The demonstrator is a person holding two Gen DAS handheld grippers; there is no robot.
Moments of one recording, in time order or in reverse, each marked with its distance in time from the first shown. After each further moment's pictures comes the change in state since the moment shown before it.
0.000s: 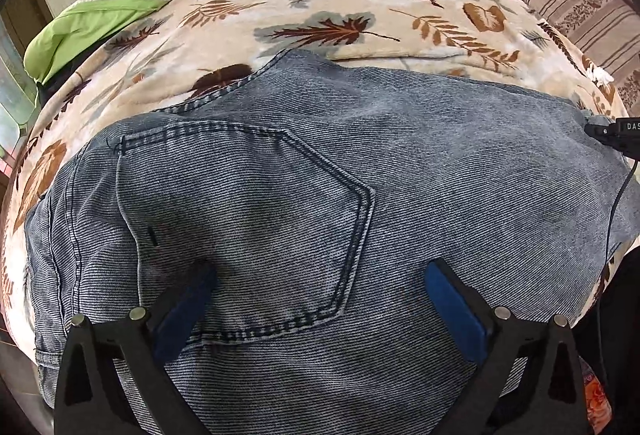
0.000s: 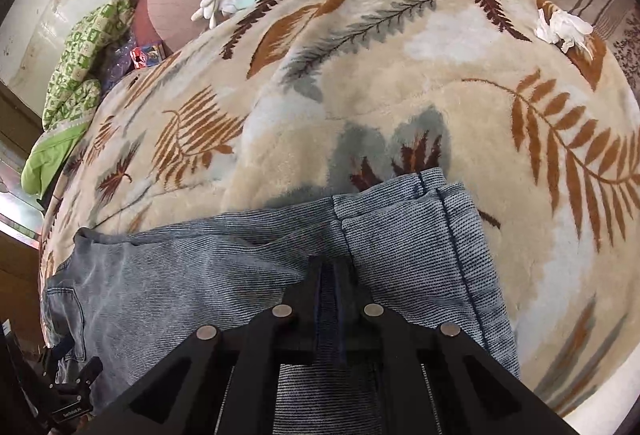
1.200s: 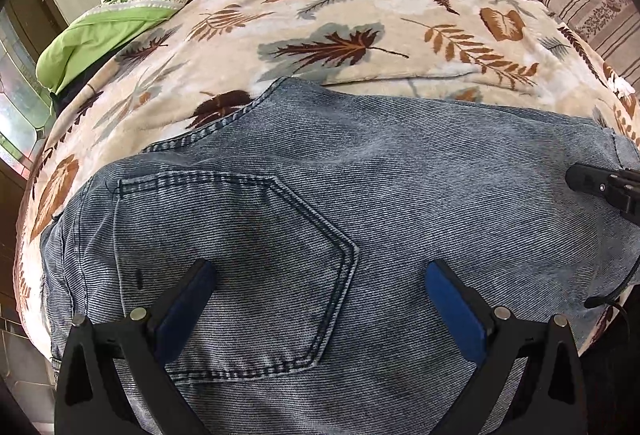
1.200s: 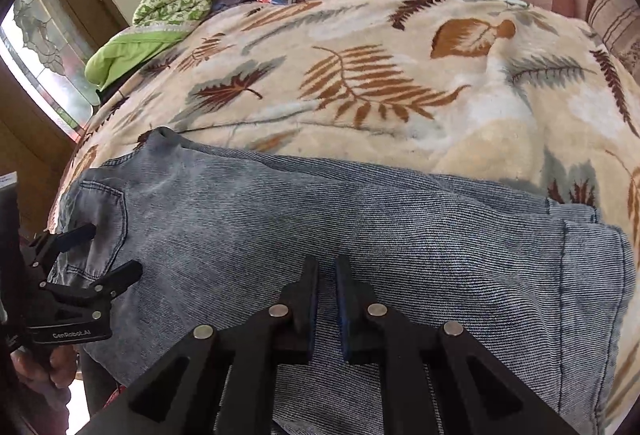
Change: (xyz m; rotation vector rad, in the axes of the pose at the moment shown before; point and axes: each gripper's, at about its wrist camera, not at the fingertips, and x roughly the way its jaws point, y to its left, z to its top) left arm 0.002 -0.016 0.026 -0.027 0.004 0.083; right arm 0.012 0.111 -0.041 -0.371 0.028 0.140
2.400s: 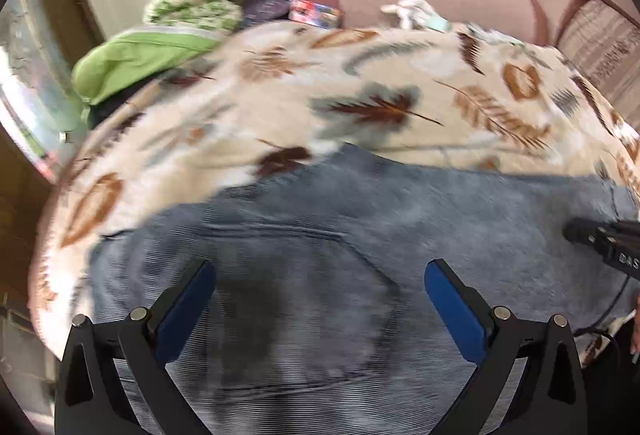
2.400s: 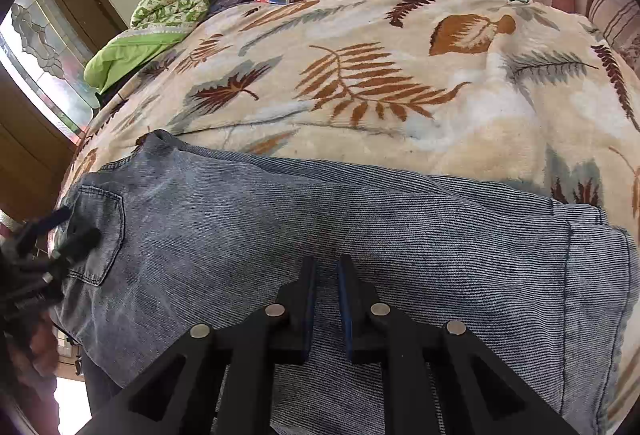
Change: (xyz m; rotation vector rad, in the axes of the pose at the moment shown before) left arm -0.045 0.041 0.010 -0.084 -0.142 0.084; right arm 0.001 -0.002 0.001 0.001 -0.002 0.003
